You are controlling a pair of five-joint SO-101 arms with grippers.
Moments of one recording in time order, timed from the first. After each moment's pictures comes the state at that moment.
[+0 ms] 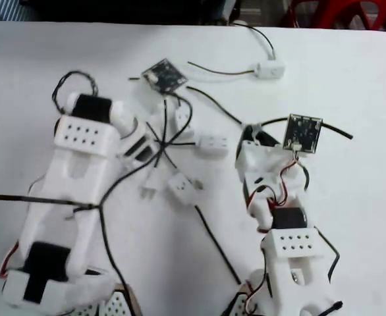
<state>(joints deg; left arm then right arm) 6.2 -9.8 9.1 82.5 -32.8 -7.1 -54.1 72.0 15.6 -11.7</state>
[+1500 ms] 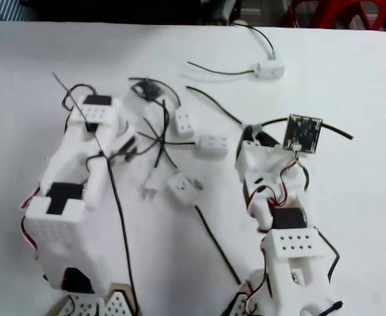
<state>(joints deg) -2.0 23.5 3.3 69.5 -35.9 -7.1 -54.1 72.1 15.6 -11.7</state>
